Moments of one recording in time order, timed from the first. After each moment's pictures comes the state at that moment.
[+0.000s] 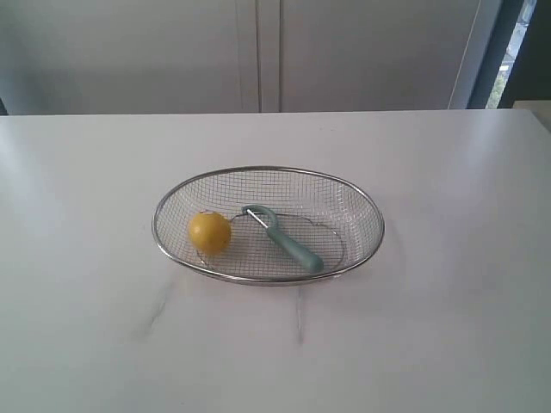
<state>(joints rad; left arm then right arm) -0.50 0.49 -0.76 0.08 1.18 0.15 0.56 0.40 -0.65 -0.51 0.61 0.40</state>
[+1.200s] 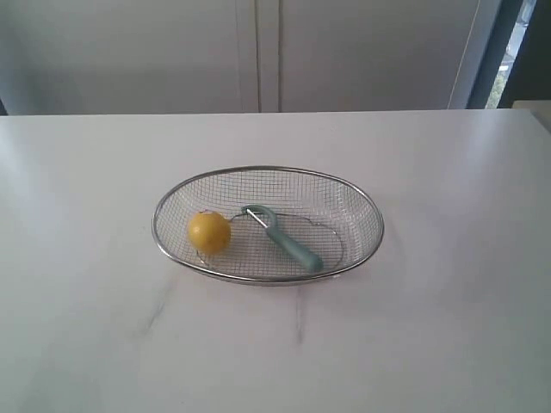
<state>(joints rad) -0.04 0.01 0.02 -0.16 0.38 0.07 0.56 0.40 -0.65 -0.50 0.61 0.40</state>
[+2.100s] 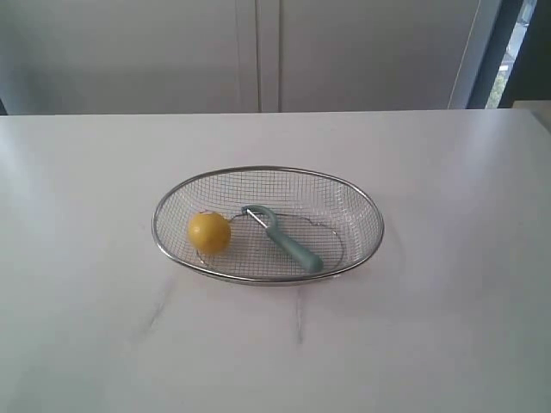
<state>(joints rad) 0.03 0.00 0.02 -0.16 0.40 0.12 0.56 0.39 -0.65 -0.50 0.61 0.40</state>
